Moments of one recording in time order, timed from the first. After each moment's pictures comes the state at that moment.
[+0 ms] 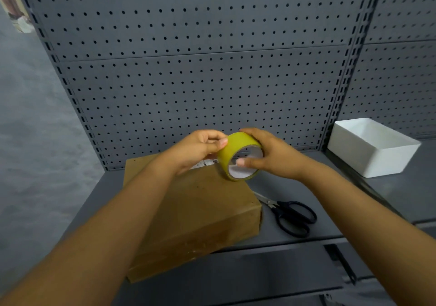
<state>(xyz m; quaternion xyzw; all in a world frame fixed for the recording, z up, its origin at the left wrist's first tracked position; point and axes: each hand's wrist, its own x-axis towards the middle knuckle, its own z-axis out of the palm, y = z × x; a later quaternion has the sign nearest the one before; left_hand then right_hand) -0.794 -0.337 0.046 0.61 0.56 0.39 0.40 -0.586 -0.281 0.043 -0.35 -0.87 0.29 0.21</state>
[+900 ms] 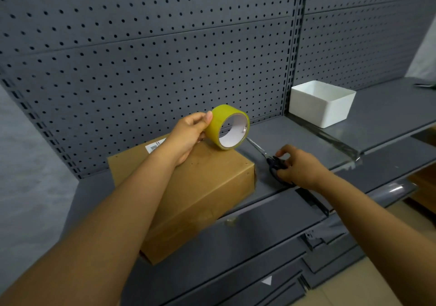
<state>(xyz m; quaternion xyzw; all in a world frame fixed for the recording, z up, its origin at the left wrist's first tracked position) -0.784 -0.341 0.025 0.57 0.51 0.47 0.44 -0.524 -0.367 -0.022 -0.65 -0.69 0.26 0.17</state>
